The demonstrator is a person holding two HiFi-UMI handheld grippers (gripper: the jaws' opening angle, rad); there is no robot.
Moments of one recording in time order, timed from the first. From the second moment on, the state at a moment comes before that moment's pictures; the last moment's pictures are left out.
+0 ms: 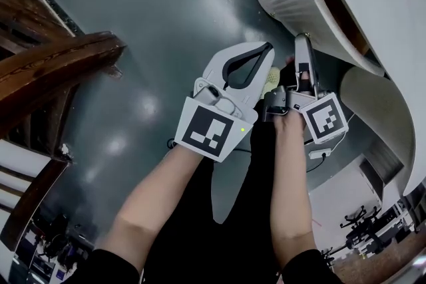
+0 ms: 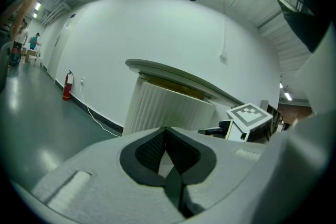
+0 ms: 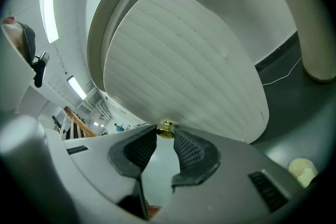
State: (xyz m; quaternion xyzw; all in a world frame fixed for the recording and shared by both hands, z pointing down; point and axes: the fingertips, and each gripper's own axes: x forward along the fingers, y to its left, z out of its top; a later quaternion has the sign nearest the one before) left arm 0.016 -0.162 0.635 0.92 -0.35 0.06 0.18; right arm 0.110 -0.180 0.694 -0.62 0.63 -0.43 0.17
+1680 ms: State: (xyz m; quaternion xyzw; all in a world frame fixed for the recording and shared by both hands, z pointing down) left arm 0.022 -0.209 0.618 0.91 -0.38 0.06 0.17; right arm 0.156 -0.223 0.682 -0.67 0.65 -0.35 0.12
